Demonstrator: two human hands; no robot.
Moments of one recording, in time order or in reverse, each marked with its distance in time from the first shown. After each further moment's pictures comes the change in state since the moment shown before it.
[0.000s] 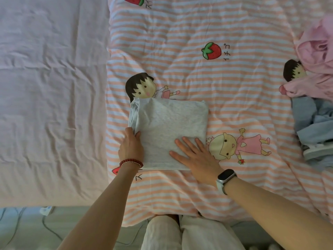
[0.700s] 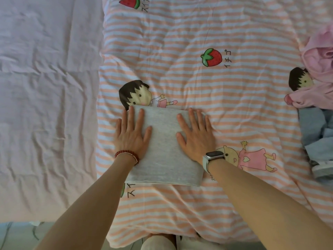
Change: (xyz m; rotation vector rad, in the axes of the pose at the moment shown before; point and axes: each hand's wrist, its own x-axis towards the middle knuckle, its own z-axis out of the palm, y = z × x) left_hand 0.056 0.015 0.024 0.489 -0.041 0.416; right_hand 0.077 0.052 -0.018 0.051 0.276 0.514
